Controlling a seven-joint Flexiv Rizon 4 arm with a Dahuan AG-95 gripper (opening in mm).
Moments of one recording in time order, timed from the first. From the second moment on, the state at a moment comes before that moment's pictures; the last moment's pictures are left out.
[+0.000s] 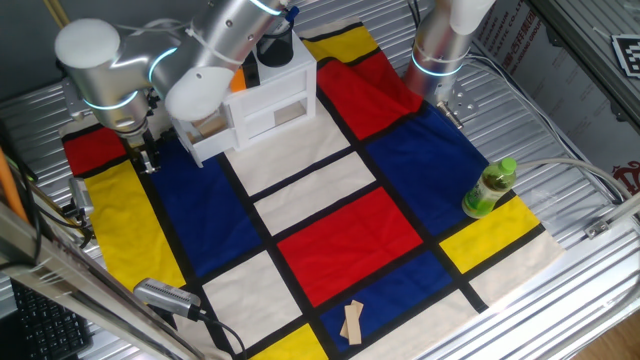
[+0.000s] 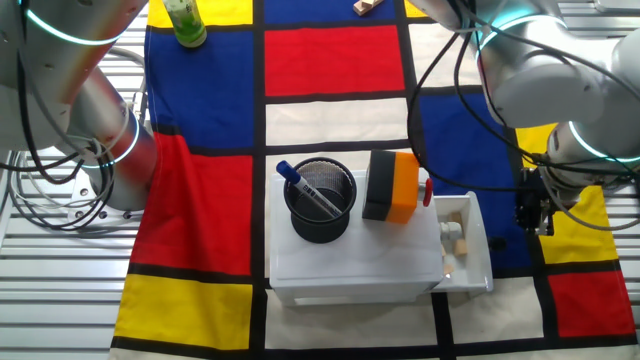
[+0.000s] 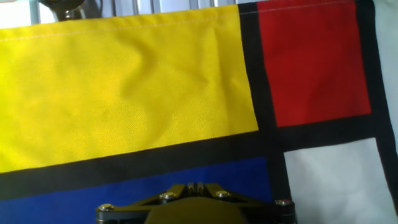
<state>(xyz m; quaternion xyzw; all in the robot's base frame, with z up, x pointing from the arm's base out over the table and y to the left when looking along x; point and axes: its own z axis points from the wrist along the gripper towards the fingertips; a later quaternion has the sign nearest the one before) 0.712 -0.102 0.030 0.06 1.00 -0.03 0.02</state>
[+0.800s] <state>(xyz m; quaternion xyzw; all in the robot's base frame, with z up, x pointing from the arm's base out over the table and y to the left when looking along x) 0.711 -0.103 0.029 0.06 1.00 -0.03 0.02</state>
